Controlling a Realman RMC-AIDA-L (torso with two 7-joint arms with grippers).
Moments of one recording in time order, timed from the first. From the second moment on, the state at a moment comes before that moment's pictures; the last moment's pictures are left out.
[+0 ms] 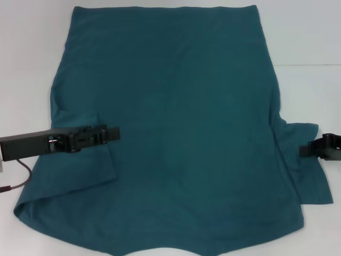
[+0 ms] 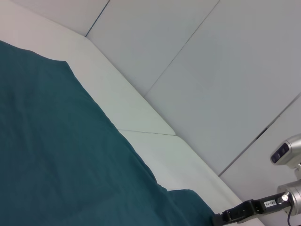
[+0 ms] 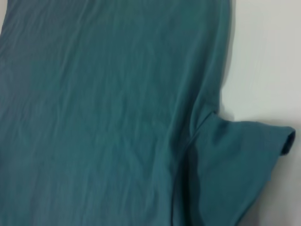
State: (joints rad) left arm -0.50 -2.11 0.50 0.85 2.09 1.68 -1.93; right arm 0.65 1.89 -0.65 -0.53 -2.40 -1.27 2.44
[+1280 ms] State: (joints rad) left arm -0.49 -2.11 0.50 0.85 2.07 1.69 -1.96; right arm 0.76 1.88 -0.71 -0.60 -2.55 -1.21 2.51
